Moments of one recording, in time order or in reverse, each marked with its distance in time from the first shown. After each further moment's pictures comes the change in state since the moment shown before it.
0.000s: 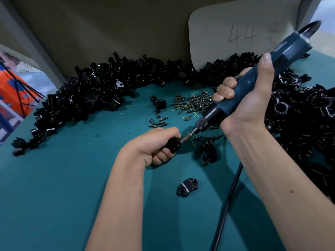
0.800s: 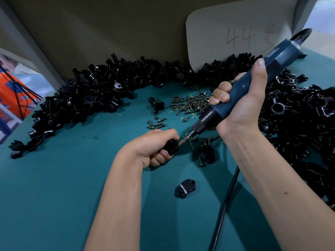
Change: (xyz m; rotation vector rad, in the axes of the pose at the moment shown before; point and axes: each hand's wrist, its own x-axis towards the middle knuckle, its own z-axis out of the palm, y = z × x) left_hand 0.001 -0.001 -0.002 0.004 -0.007 0.007; right_hand -0.002 0.003 0.000 0.020 0.049 0.017
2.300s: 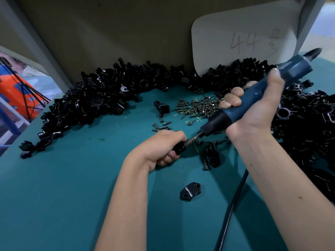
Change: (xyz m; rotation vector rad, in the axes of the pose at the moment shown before) left_hand -0.001 -0.004 0.007 0.060 0.035 0.200; right_hand 0.006 -0.006 -0.005 0.058 0.090 0.020
